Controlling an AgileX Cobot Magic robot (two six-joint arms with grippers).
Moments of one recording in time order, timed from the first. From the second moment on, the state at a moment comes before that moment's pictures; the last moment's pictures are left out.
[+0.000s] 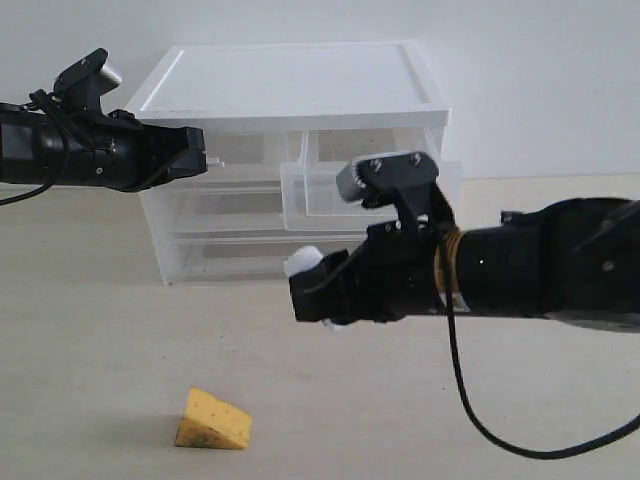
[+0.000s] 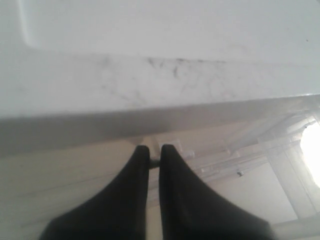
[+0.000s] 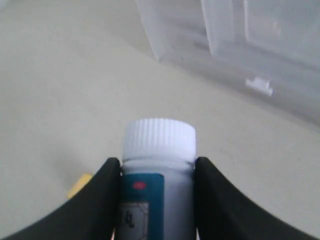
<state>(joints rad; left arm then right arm) -0.18 1.83 -1.16 -1.67 0.43 1.43 0.61 1.61 -0.78 -0.94 -0.37 1.06</state>
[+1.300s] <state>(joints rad) -0.18 1.83 -1.16 -1.65 0.43 1.43 0.53 1.71 -1.26 -0.96 0.10 0.92</state>
